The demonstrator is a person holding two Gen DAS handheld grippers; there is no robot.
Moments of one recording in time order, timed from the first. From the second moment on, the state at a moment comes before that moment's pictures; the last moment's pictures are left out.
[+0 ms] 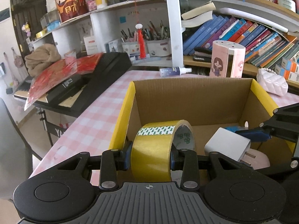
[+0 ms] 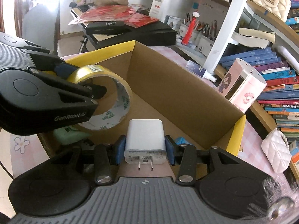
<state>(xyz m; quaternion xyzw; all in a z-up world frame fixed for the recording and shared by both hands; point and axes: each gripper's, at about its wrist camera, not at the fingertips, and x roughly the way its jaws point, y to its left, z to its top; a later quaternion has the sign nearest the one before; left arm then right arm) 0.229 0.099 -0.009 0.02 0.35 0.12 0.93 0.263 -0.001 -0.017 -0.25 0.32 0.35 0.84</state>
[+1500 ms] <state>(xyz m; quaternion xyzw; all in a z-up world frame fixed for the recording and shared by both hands) 0.120 0.111 0.043 -0.05 0.25 0.09 0.96 0.191 -0.063 0.041 -0.13 0.24 0.26 0.93</state>
